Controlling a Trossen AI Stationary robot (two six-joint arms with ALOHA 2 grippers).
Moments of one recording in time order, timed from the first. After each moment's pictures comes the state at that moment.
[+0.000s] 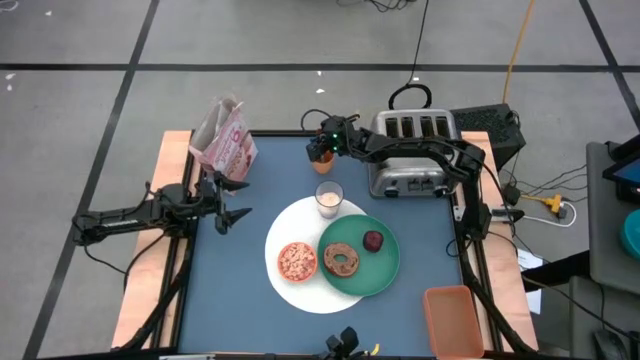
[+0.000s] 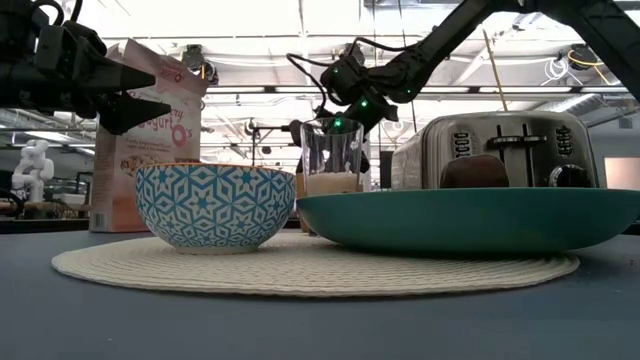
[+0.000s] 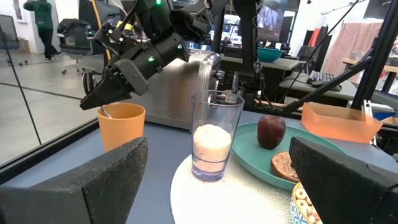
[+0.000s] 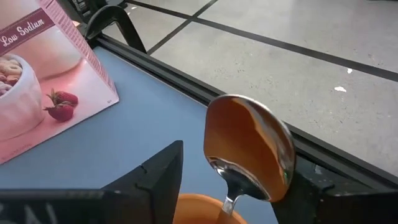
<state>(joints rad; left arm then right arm) 0.17 0.01 0.01 0.02 0.00 -0.10 -0.47 2.01 1.36 0.08 0.21 0.40</state>
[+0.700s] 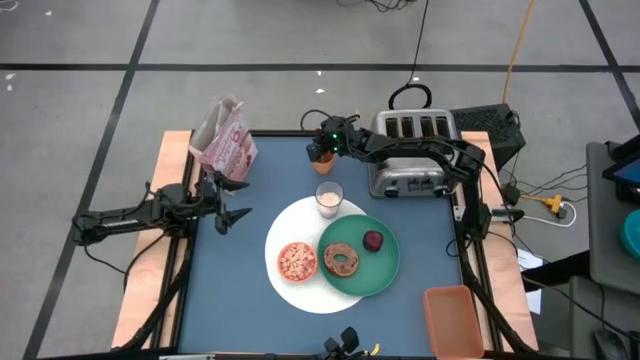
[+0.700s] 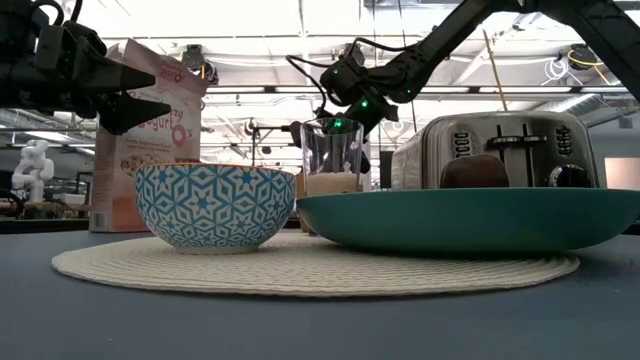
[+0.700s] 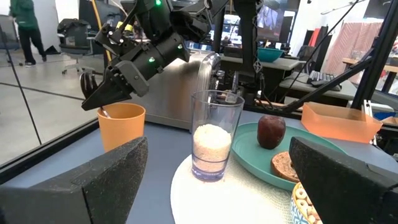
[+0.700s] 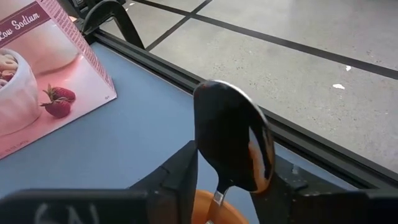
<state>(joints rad) 0.17 0.01 0.01 0.01 0.00 -0.10 -0.47 2.01 1.36 0.07 0.21 0.40</state>
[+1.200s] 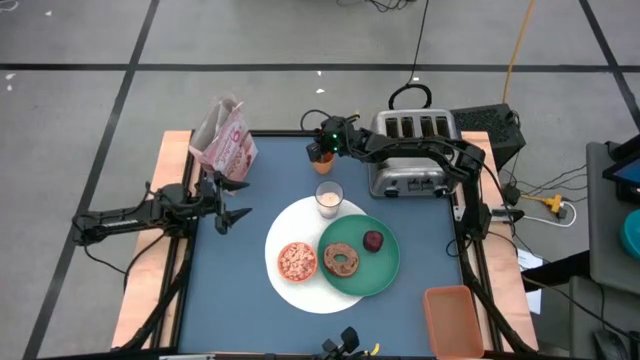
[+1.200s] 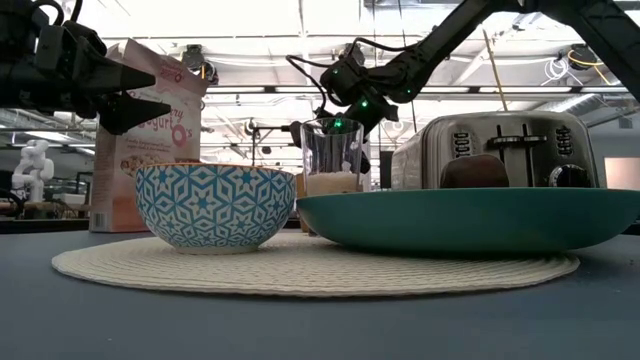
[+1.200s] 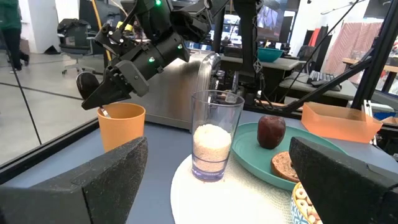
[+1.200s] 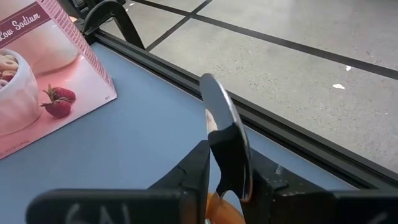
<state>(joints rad) 0.17 0.01 0.01 0.01 0.00 -0.10 -0.47 2.01 1.36 0.07 0.21 0.40</state>
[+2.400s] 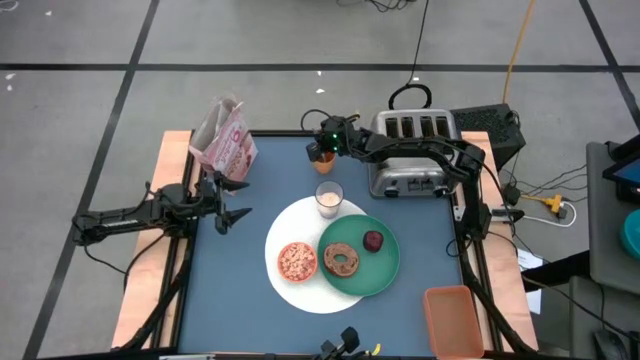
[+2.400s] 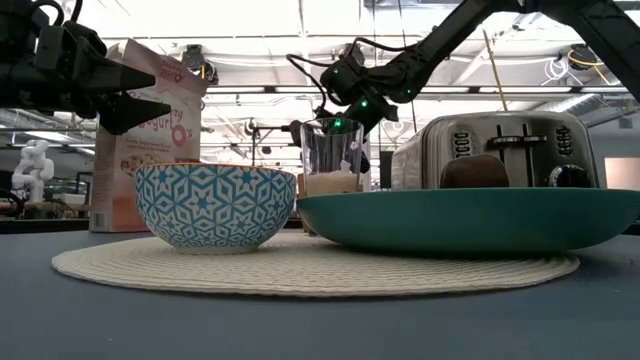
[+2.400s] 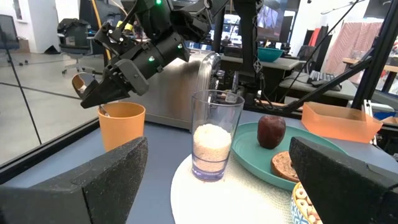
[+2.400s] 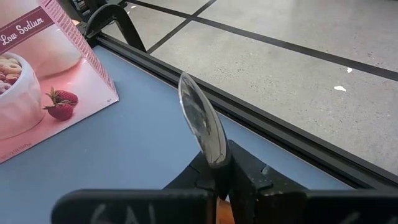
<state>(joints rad) 0.17 0.01 0.01 0.01 0.00 -0.10 -0.46 2.01 1.36 0.08 0.21 0.40</state>
